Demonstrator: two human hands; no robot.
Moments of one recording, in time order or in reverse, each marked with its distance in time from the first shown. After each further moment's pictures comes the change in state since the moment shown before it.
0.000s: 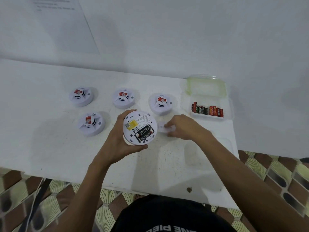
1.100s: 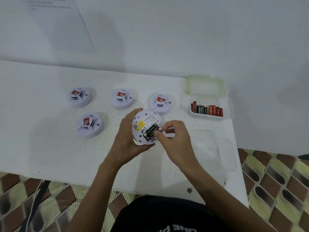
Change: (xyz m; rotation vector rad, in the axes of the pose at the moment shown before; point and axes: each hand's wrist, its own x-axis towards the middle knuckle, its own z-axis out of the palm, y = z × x) left_hand 0.012 -0.011 0.028 0.155 0.063 0.028; right_hand -0.066 -0.078 0.021 1.019 0.586 0.196
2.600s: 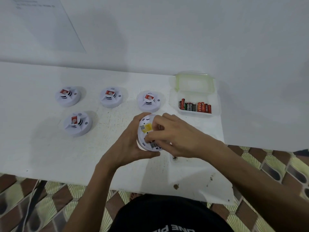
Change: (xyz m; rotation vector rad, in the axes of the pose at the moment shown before) left_hand 0.003 0.051 0.025 -0.079 -0.239 0.074; right_hand 0.029 -0.016 -0.081 -0.813 -0.586 -0.968
